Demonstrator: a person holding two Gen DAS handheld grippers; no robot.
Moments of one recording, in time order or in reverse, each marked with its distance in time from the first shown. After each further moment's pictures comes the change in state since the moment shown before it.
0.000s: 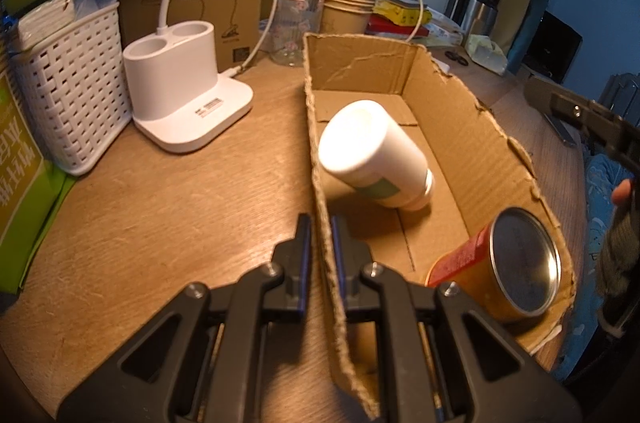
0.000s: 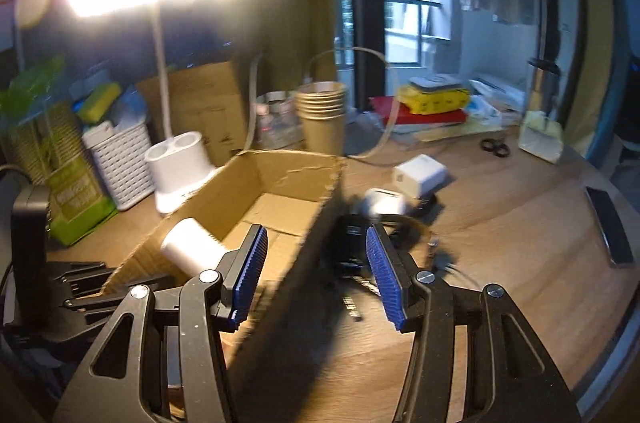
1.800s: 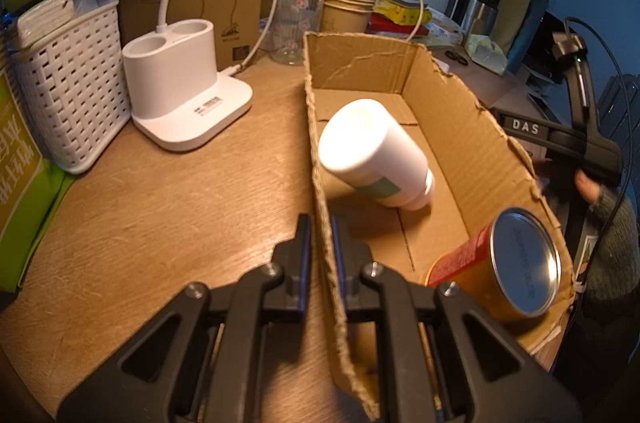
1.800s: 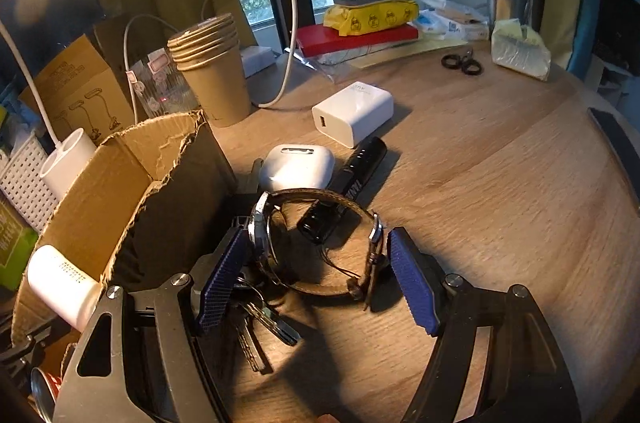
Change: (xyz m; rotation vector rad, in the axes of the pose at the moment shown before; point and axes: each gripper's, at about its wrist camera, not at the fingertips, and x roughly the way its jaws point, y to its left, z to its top) left arm 0.001 0.000 0.000 -0.002 0.002 -0.001; right arm 0.102 -0.071 -0.012 0.192 0.180 -0.094
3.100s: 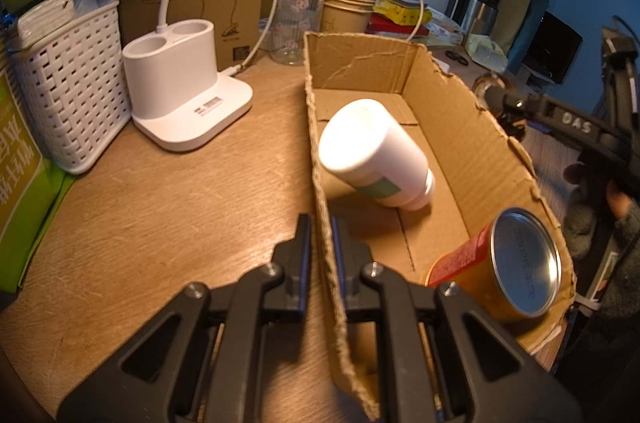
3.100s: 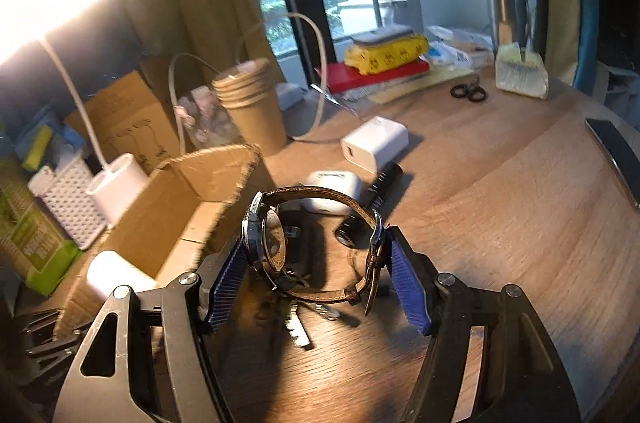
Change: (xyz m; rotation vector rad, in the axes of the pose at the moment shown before) left arm 0.000 0.000 0.000 0.000 0.000 0.000; right arm -0.052 0.010 -0.007 0.007 -0.127 0.087
